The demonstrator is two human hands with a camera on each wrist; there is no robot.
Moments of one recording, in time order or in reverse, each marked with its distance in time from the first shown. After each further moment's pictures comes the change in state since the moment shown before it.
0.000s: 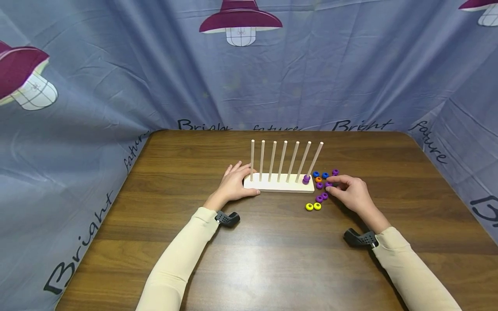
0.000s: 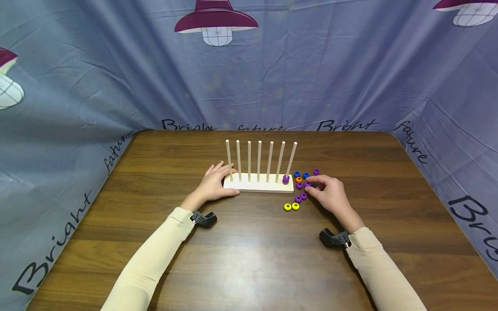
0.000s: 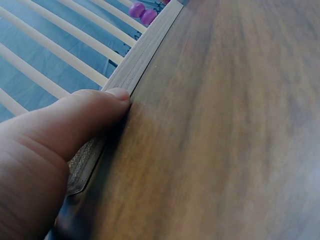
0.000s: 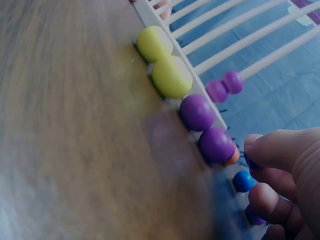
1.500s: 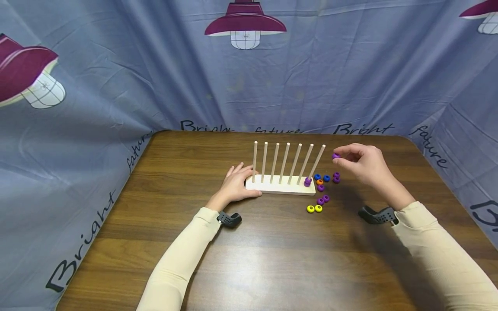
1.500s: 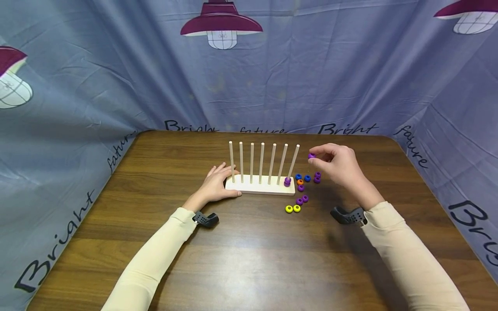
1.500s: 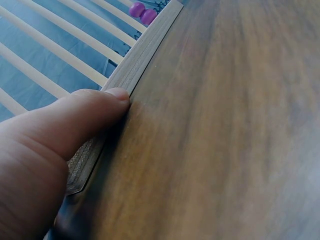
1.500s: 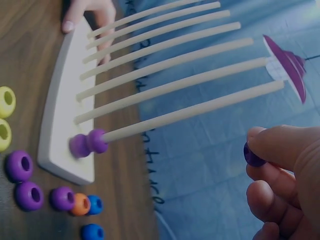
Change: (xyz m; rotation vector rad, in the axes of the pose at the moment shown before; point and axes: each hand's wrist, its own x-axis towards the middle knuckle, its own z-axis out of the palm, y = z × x) left_hand 0.000 -0.001 0.001 -0.015 0.004 -0.007; right_hand 0.051 -0.068 -0.071 0.008 0.034 -0.169
